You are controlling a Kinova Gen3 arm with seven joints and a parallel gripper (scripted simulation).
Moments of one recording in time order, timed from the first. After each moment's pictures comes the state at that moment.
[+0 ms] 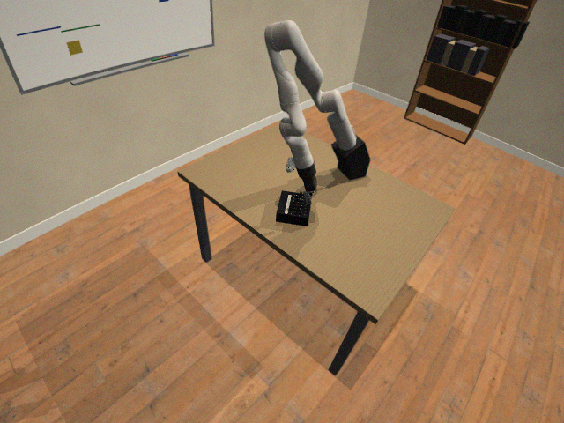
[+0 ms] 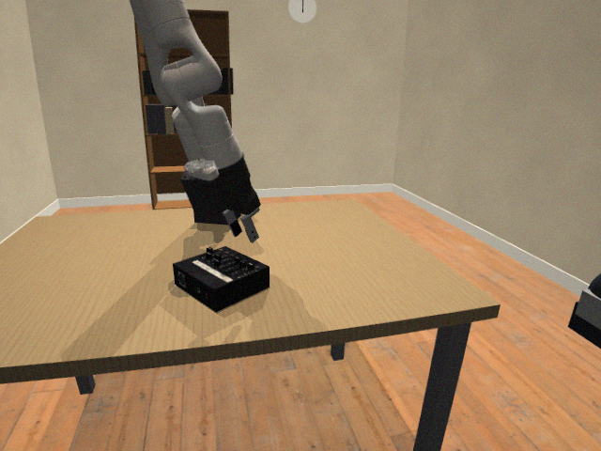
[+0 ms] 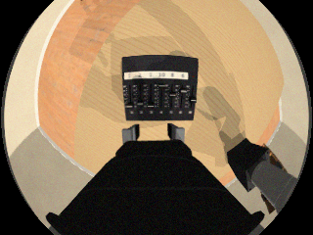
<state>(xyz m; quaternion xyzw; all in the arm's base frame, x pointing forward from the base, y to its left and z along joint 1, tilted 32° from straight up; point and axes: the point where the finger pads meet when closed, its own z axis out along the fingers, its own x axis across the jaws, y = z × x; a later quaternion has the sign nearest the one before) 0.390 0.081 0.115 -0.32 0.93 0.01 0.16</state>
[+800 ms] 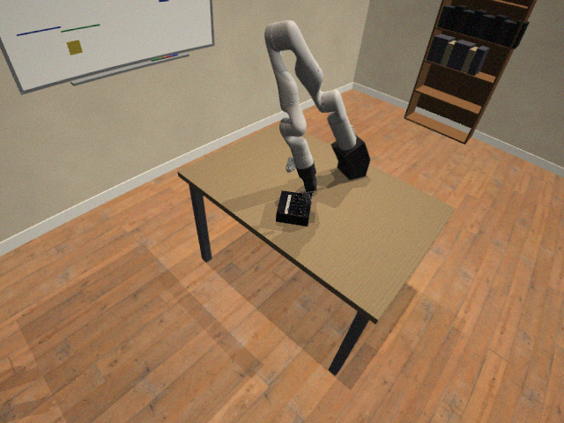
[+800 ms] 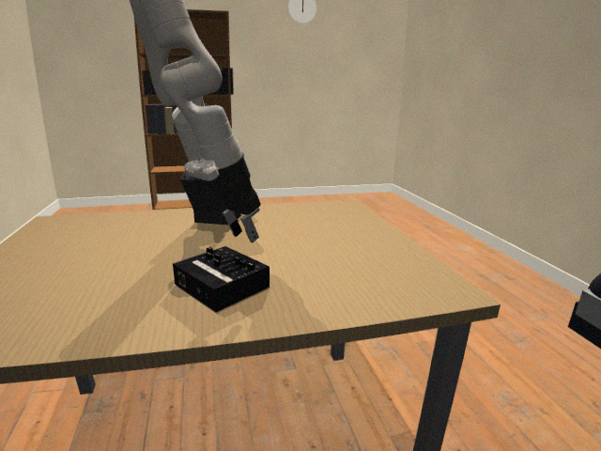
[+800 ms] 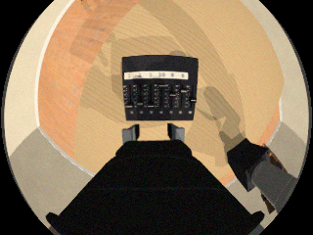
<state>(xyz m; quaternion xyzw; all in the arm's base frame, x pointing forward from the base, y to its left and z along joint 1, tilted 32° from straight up) 0.390 0.081 0.115 -0.32 0.93 0.01 0.16</state>
